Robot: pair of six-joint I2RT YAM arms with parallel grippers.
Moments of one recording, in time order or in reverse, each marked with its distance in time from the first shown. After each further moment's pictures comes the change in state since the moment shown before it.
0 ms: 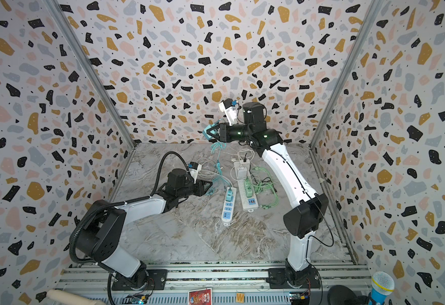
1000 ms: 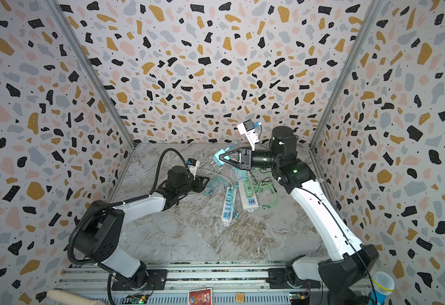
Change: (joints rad) left arm 0.011 -0.045 0.029 -0.042 -0.150 0.035; right arm -0.003 -0.486 -0.590 0.270 -0.262 0.248
